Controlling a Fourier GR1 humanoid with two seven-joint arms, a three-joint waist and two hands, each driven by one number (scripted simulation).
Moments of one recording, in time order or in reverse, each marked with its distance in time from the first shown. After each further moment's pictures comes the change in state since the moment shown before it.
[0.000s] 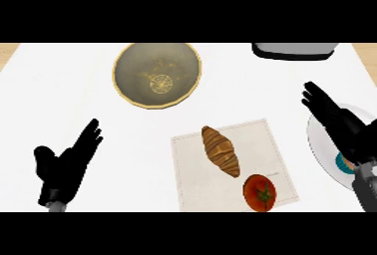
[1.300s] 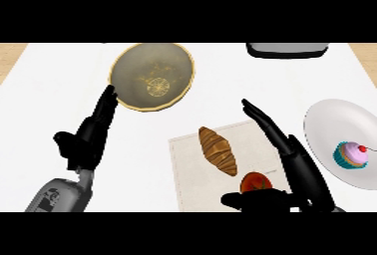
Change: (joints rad) left arm -0.216 -0.158 0.033 0.098 -0.140 0.016 -0.163; right arm 0.073 0.223 0.308 -0.447 0.542 -0.275 -0.056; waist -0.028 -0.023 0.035
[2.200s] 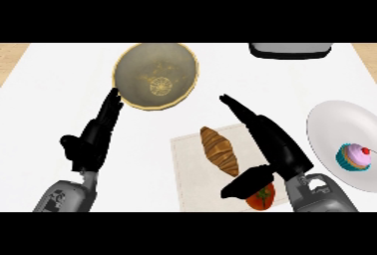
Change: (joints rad) left arm 0.018 -0.056 0.036 0.022 -0.052 -0.059 -0.019; right arm -0.219 0.016 0.002 0.117 0.019 0.316 0.532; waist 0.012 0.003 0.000
